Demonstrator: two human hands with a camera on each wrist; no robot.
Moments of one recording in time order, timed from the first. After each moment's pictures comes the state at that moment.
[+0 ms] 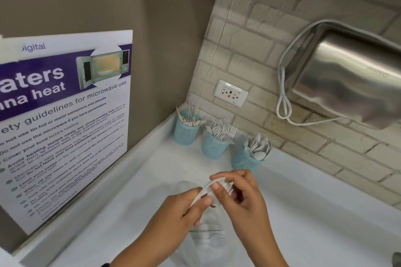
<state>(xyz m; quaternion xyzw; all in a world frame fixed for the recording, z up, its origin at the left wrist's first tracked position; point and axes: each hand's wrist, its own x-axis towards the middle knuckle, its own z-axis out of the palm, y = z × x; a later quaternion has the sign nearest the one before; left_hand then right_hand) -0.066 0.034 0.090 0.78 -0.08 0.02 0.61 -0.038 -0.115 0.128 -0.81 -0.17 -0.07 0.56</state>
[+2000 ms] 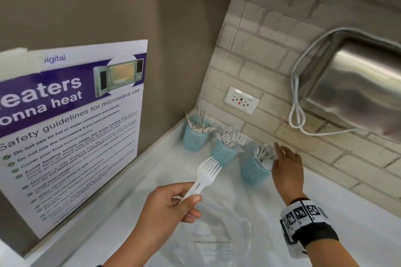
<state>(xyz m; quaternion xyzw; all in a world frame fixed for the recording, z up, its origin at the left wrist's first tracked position) -0.056 0.057 0.095 0.65 0.10 0.02 0.75 0.153 -0.232 0.071 -0.97 -0.05 -0.25 0.04</state>
